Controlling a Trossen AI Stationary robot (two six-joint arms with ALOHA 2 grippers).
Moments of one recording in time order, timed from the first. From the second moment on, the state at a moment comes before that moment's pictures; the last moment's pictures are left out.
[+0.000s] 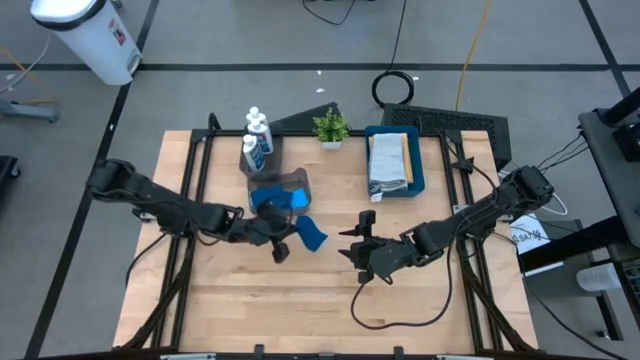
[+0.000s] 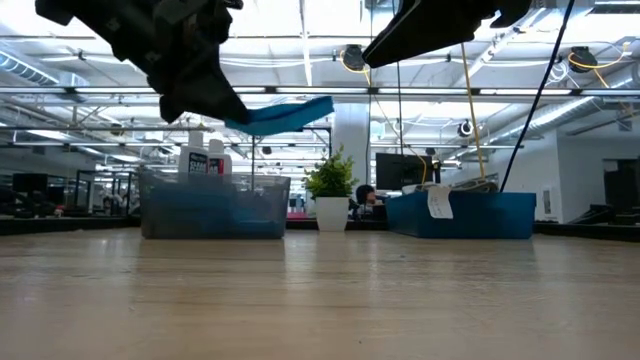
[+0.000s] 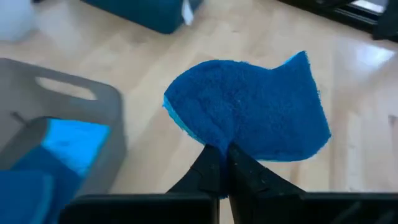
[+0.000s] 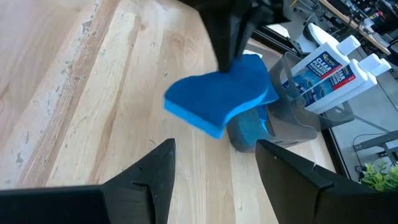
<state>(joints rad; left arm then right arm) -0.28 1.34 0.71 -0.03 -0.42 -0.55 0.44 1.53 1.04 -0.17 0.63 -0.10</state>
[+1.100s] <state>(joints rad) -0.18 1.13 0.71 -0.37 -0.82 -0.70 0.44 1.53 1.04 -0.17 0.63 -0.10</state>
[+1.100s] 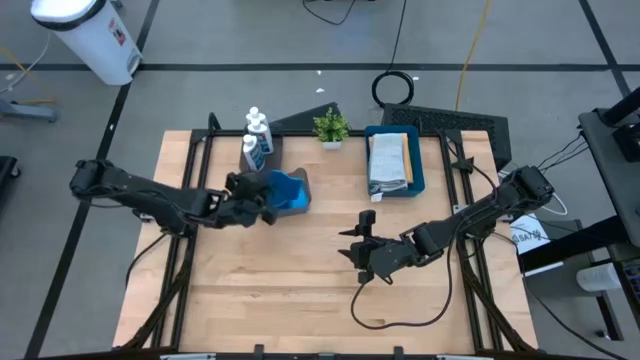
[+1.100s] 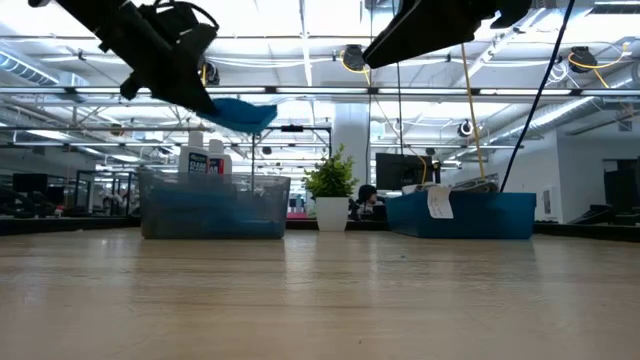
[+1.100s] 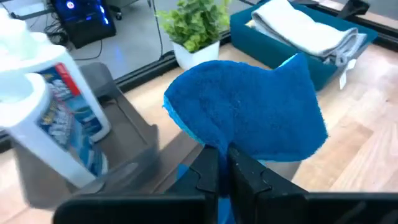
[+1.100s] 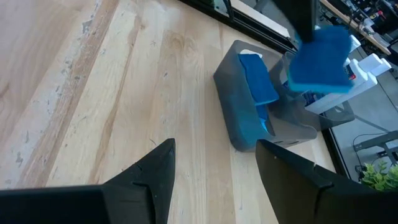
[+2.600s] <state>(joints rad) -0.15 1.17 0.32 0.21 -0.73 -0.85 0.43 1.53 1.04 -0.16 0.62 -0.09</state>
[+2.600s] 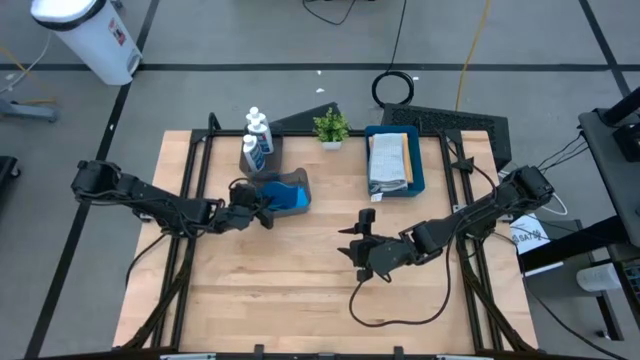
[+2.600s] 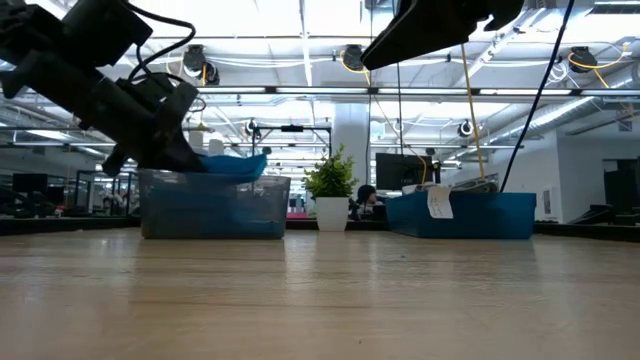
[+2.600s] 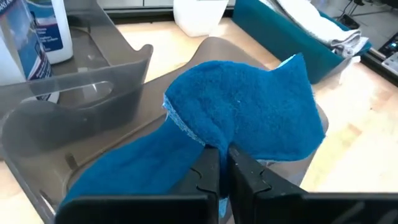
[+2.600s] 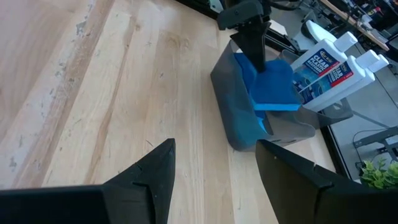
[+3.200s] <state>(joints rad) -0.12 1.16 0.32 0.16 -0.68 -0.82 0.43 1.53 1.04 -0.16 0.62 -0.09</state>
